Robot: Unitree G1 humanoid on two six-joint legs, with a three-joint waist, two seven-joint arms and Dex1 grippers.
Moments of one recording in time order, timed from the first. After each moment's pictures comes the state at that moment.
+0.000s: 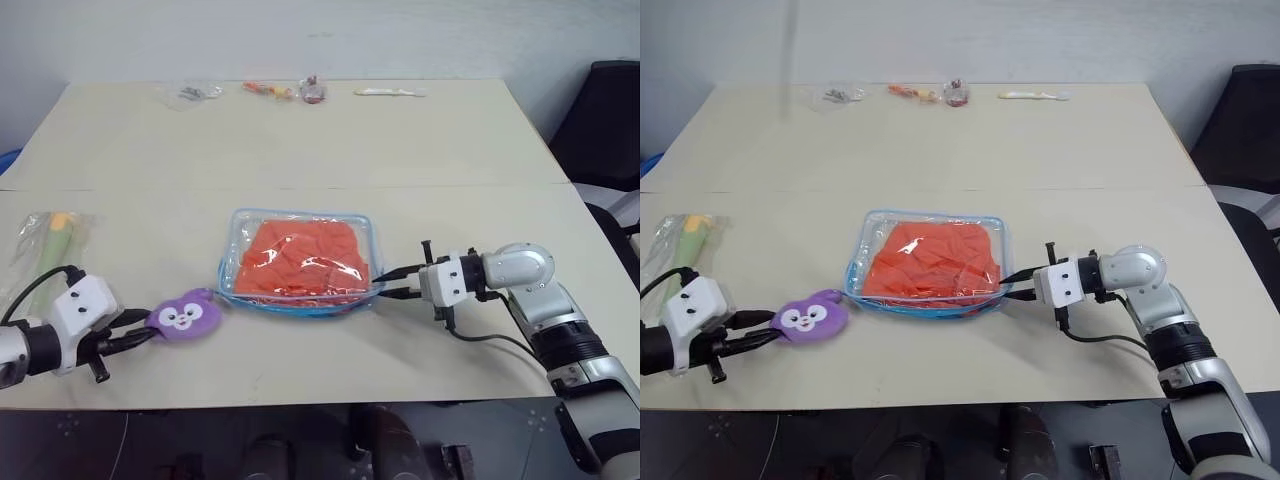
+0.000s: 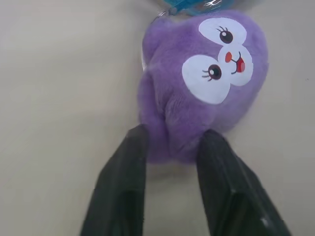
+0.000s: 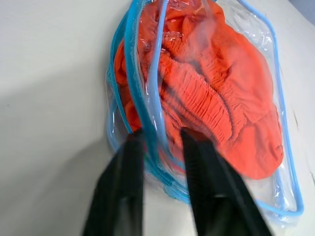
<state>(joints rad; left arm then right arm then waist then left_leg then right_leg) 0.25 0.96 0.50 -0.32 -0.31 0.45 -0.99 -0.62 -0.68 0.26 0.39 0.15 -0.57 1.32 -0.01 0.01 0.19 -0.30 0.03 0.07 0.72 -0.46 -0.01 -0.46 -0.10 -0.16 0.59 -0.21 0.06</state>
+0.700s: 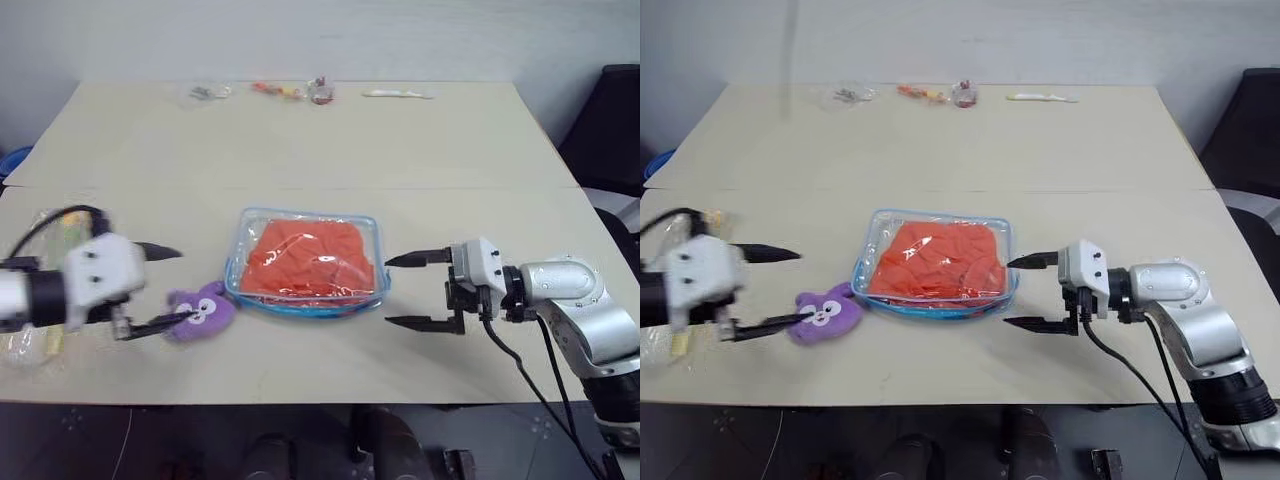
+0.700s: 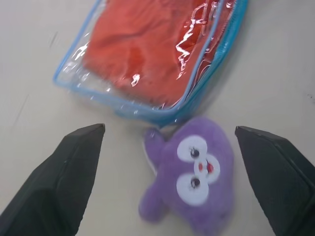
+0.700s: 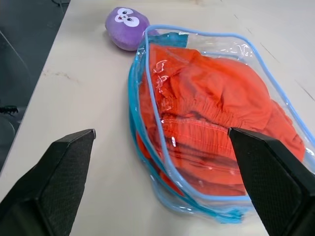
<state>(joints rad) -0.01 1.14 0.29 -0.49 -0.21 0.29 -1.02 -0.34 -0.81 0.06 -0.27 0.50 0.25 1.19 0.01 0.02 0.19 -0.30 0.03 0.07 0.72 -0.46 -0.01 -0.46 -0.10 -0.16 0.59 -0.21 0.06</state>
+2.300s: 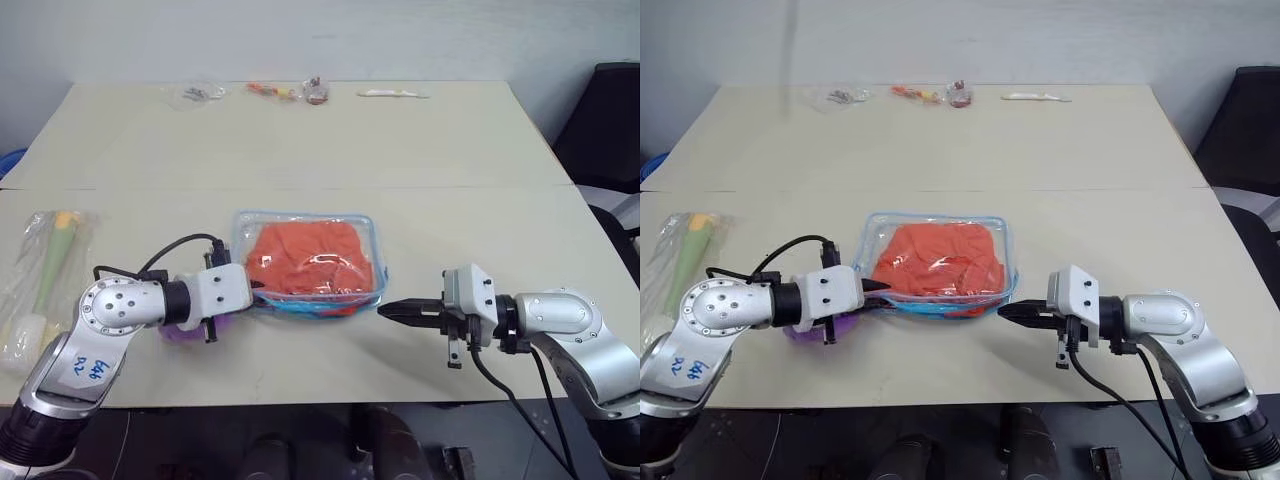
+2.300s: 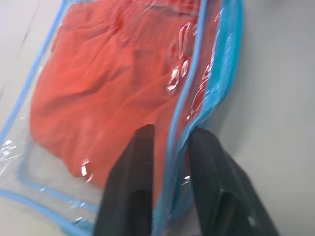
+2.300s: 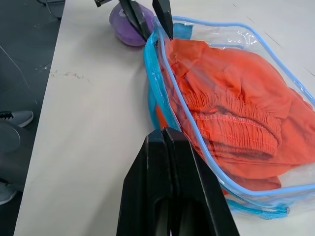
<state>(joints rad) -0.19 0.87 -0.02 -0.51 -0.07 0.39 -0.91 -0.18 -0.78 0.03 -0.42 0.46 0.28 1.10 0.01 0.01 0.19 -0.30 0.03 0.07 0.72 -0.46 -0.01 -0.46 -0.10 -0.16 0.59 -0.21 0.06</state>
